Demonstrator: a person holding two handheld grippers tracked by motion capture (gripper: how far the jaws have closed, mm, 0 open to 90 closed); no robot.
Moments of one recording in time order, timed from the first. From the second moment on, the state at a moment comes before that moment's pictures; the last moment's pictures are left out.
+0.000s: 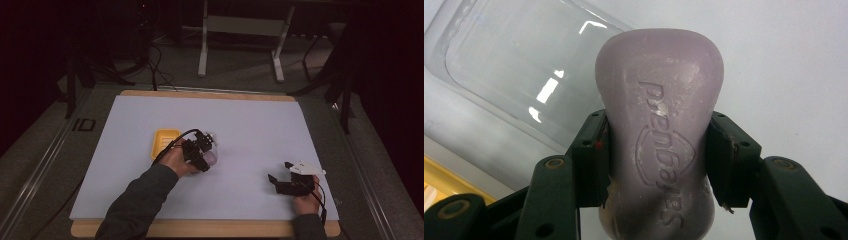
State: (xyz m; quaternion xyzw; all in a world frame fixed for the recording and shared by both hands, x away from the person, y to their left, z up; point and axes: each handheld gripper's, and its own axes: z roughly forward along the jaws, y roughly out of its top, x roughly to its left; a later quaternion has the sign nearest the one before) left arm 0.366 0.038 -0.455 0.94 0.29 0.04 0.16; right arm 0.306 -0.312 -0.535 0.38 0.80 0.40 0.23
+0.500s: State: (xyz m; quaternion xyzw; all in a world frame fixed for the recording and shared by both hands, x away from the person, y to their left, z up) left arm 0.370 0.047 -0.451 0.94 0.30 0.04 0.16; right arm 0.306 -0.312 -0.535 0.38 0.80 0.40 0.23
